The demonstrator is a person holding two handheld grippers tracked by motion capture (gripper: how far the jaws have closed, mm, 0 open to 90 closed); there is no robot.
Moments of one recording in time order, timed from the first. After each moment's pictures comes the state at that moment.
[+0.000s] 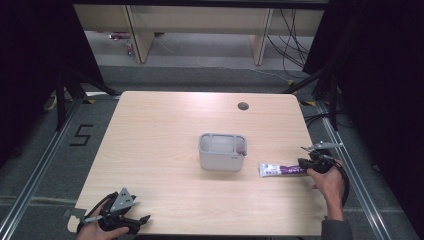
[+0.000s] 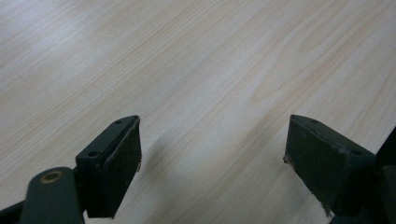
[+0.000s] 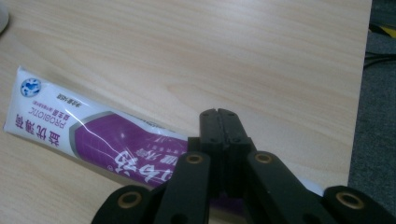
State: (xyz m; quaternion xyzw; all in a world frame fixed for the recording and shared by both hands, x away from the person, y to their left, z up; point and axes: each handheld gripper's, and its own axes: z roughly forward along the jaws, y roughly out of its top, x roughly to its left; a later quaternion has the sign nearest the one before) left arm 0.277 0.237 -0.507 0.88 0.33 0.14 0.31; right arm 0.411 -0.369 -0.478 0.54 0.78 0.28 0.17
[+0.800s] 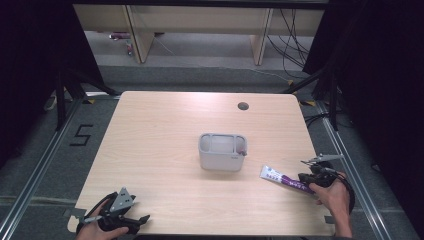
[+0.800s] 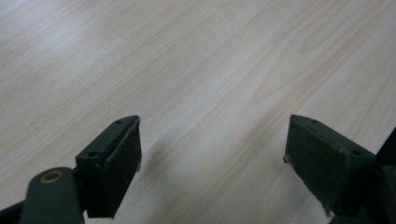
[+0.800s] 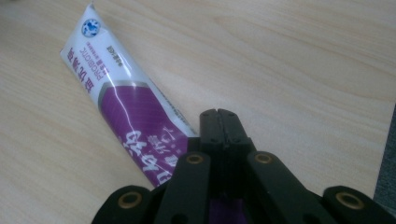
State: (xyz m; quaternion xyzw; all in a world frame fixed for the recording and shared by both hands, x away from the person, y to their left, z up) left arm 0.277 0.237 -0.508 0.88 0.33 0.15 0.31; right arm 0.372 -0.365 -0.476 0.52 0.81 0.26 0.12
